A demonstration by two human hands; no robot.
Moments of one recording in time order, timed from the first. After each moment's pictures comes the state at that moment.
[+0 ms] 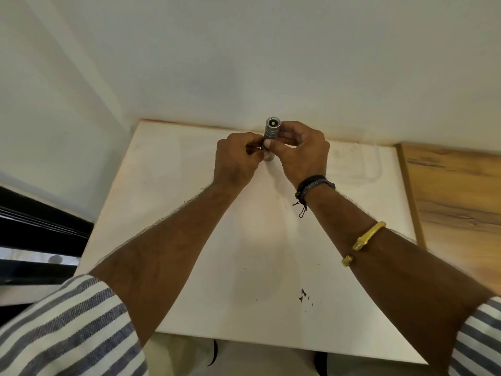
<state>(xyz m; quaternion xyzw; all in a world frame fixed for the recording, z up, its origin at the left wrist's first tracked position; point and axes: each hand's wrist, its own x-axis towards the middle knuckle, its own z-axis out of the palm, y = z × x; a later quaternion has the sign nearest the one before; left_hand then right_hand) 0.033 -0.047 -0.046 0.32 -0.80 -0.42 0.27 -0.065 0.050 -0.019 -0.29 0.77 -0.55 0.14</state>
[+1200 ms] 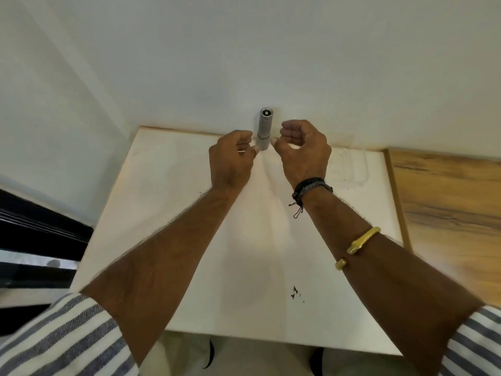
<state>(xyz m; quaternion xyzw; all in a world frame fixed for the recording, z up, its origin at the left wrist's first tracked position) 0.032 -0.036 -0.030 0.39 -0.75 -0.41 0.33 -0.067 0.056 -0.005 -0.24 0.78 -0.56 0.09</state>
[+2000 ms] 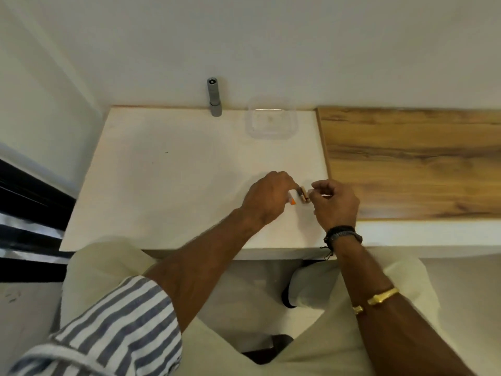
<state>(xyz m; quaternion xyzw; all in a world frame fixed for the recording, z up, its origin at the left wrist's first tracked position) 0.049 0.193 -0.023 0.14 -0.94 -0.32 0.03 -0.036 0.332 -0.028 -0.10 0.88 -0.45 0.10</state>
